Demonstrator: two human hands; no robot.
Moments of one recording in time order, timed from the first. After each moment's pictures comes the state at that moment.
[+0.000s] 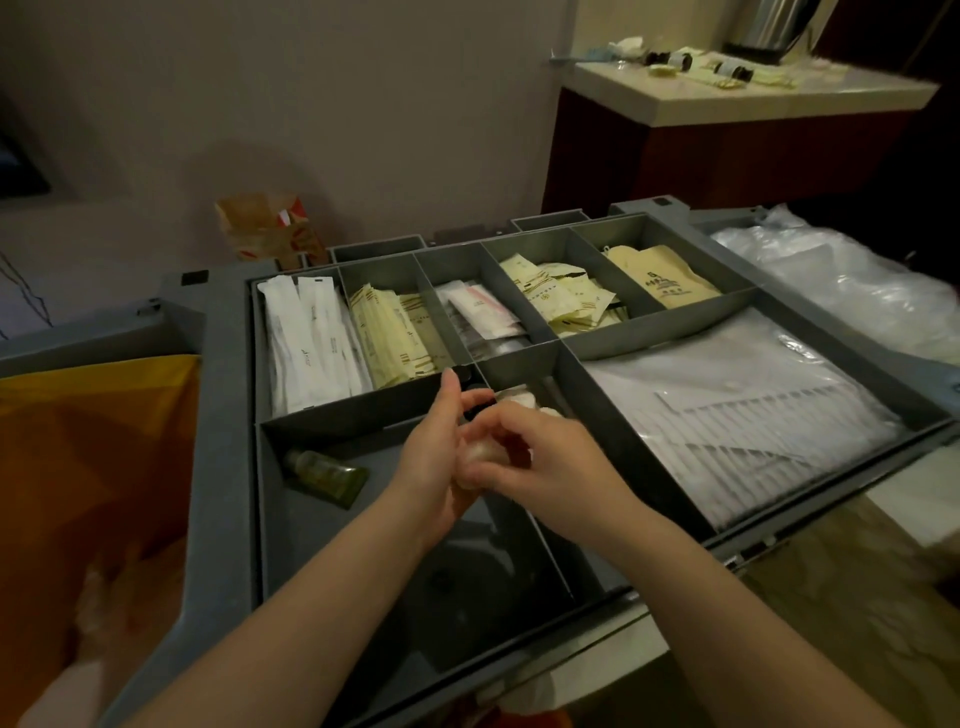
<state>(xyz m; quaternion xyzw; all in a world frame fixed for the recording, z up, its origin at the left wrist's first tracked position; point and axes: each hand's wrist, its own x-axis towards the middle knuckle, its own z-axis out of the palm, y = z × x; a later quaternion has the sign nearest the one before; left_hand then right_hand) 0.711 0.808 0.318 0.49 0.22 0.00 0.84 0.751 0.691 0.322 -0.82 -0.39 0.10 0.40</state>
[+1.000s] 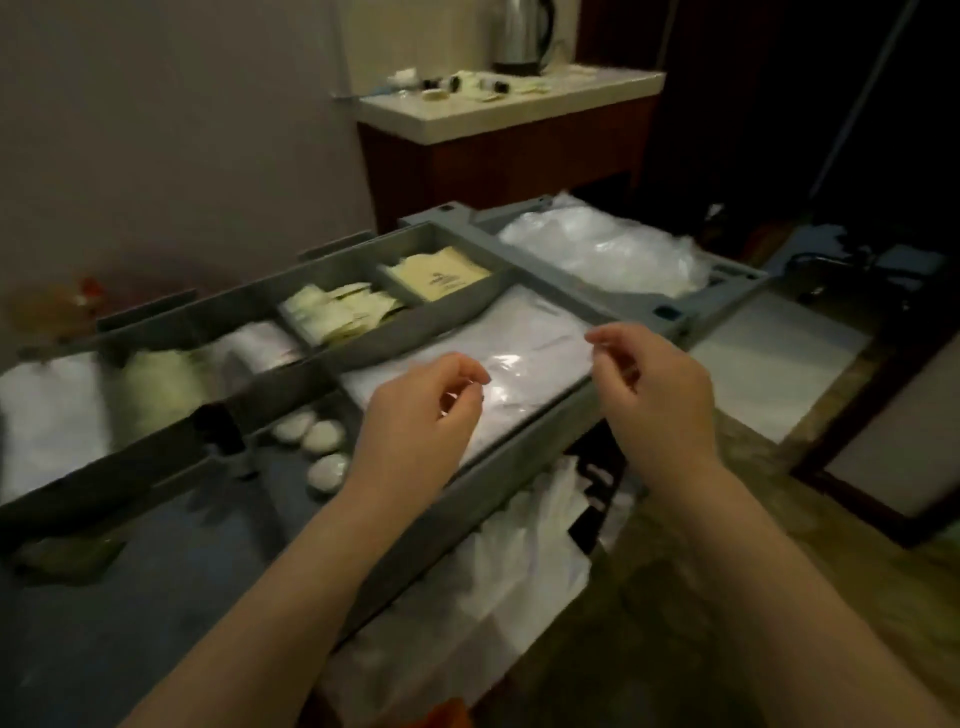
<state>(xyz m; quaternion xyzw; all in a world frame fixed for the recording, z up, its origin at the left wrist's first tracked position) 0.742 0.615 0.354 0.89 -0.06 0.16 0.42 0.776 0.427 0.342 -0.88 -0.11 -0.27 0.39</state>
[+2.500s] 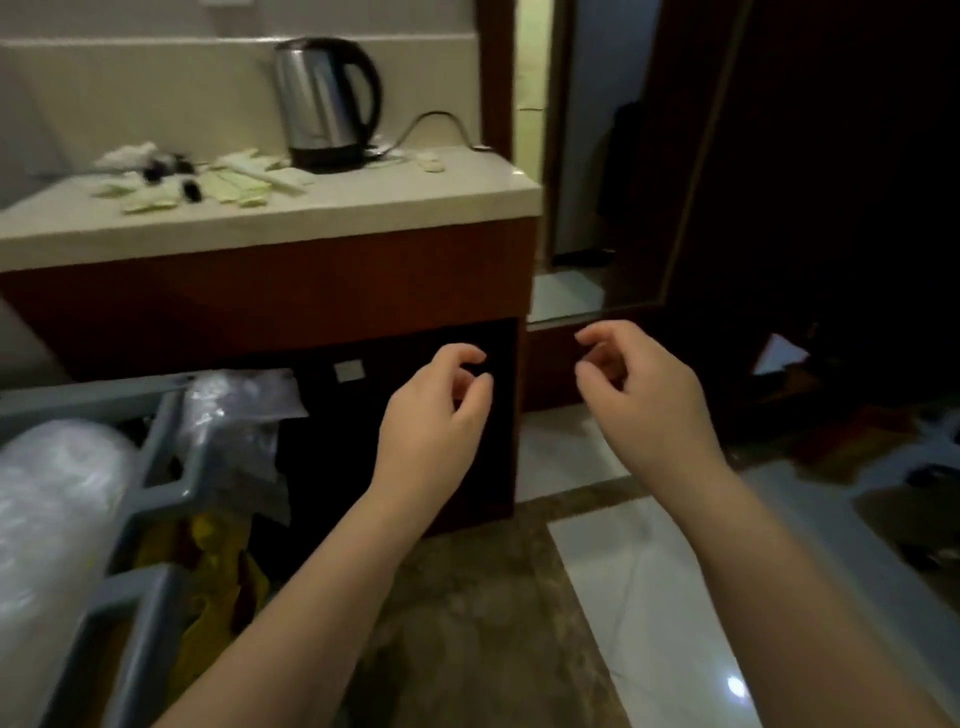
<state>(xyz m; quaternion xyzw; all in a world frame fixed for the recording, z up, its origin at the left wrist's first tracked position) 1.537 -0.008 0.367 0.87 0.16 0.26 0.39 1.610 -0.159 0.383 -0.86 -0.27 -0.11 0.41</state>
